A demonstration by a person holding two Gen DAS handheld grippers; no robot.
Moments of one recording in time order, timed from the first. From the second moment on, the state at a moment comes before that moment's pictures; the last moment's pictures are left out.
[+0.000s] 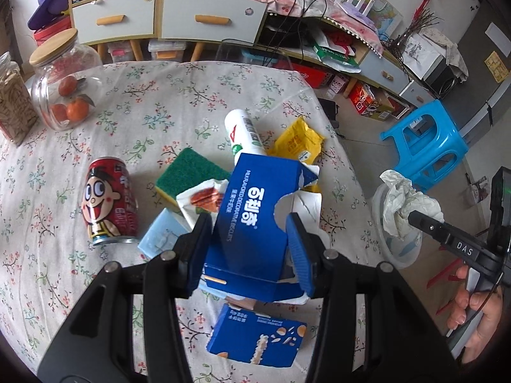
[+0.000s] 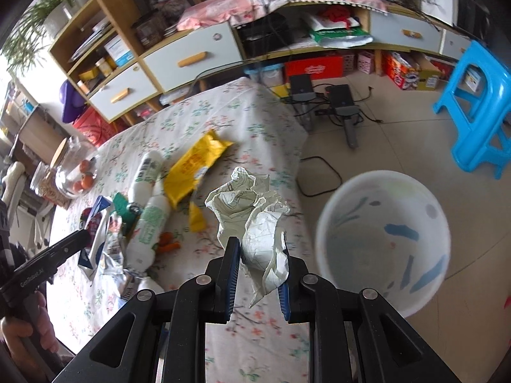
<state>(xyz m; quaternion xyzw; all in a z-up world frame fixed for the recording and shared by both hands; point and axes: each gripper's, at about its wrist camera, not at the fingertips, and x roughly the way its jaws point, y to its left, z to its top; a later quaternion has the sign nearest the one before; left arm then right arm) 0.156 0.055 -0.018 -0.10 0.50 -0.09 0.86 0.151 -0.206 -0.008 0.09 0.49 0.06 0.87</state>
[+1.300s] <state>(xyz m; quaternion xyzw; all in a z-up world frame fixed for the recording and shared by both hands) 0.169 -0.194 -0.029 0.04 0.49 -0.23 0.84 0.059 -0.414 -0.005 0.14 0.46 -0.11 0.87</state>
